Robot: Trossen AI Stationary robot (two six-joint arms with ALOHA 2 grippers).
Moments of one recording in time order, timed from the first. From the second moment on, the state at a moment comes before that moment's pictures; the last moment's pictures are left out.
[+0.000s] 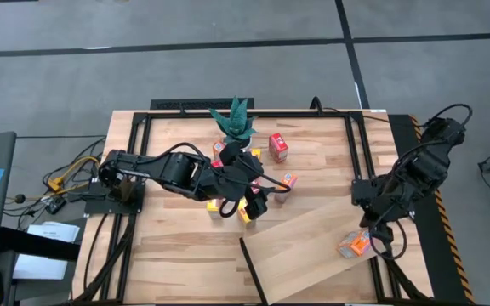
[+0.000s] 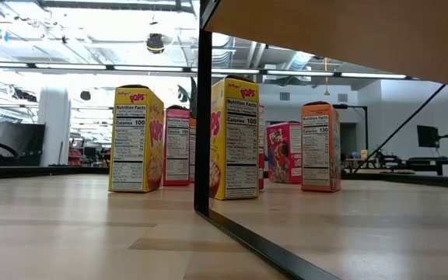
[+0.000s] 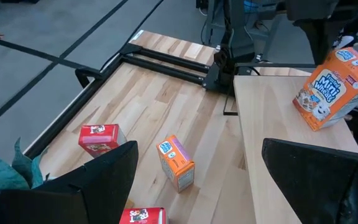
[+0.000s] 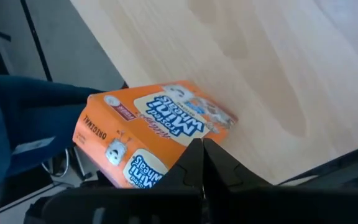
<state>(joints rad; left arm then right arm) -0.29 1.92 2.32 -0.98 -0.63 -0.38 0.78 1.02 1.32 -1.35 -0.08 1.14</state>
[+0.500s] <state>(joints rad) -0.29 1.92 2.32 -0.98 -0.63 -0.38 0.81 1.02 1.32 -1.35 -0.08 1.19</state>
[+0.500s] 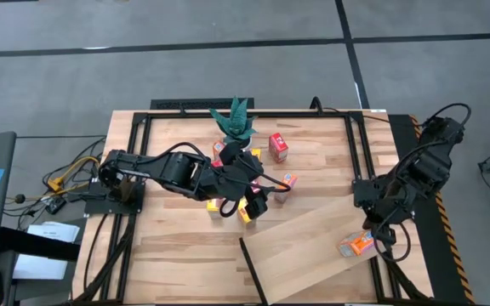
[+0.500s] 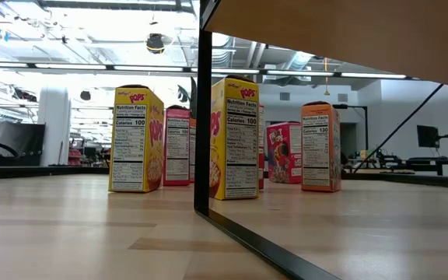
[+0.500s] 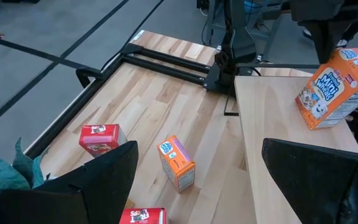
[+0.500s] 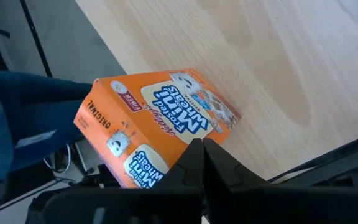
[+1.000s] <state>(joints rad) -0.29 1.92 2.32 -0.98 -0.63 -0.37 0.75 1.01 1.33 -1.42 -0.04 1.14</state>
